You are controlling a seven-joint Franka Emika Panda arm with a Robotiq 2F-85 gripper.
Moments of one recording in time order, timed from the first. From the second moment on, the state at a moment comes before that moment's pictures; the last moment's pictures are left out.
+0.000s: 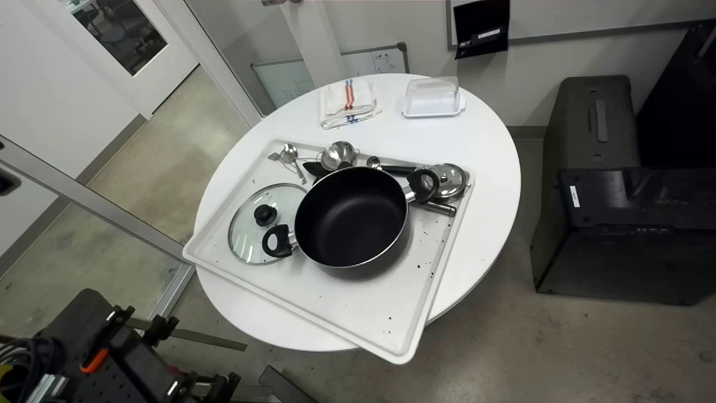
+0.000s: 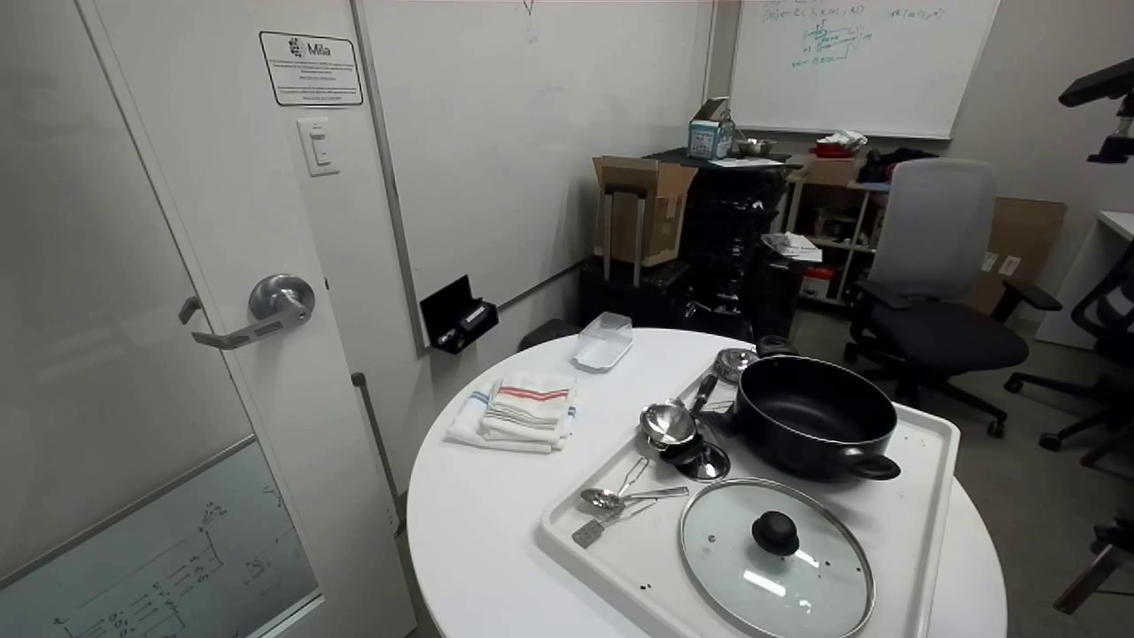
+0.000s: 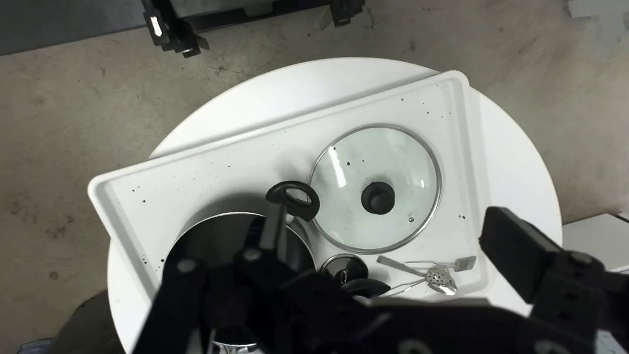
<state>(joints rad) -0.04 -0.69 0.02 -2.72 0.12 2.03 0.13</state>
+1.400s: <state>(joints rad) 0.04 0.14 0.15 -2.46 -0.31 2.50 0.44</state>
